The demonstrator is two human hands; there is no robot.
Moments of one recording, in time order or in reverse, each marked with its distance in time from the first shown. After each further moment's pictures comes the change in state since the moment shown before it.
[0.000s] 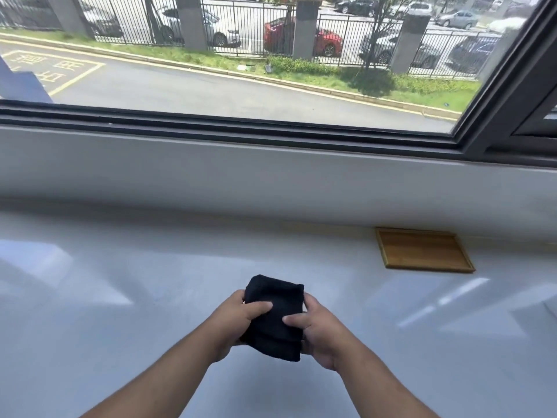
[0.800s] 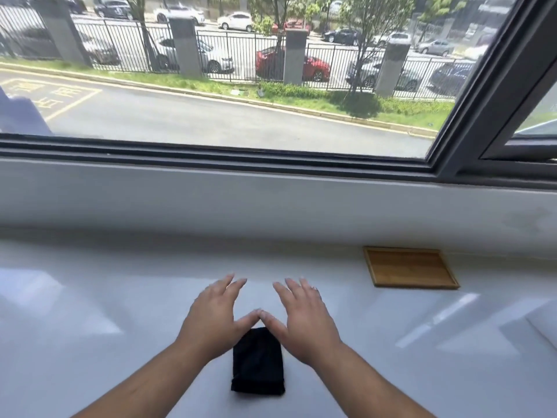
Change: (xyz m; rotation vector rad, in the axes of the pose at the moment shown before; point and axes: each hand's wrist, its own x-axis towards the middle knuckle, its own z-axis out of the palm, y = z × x) left_hand -0.018 0.041 -0.015 1.095 0.427 0.491; right_hand -0.007 -0.039 0.011 -1.309 0.357 -0.533
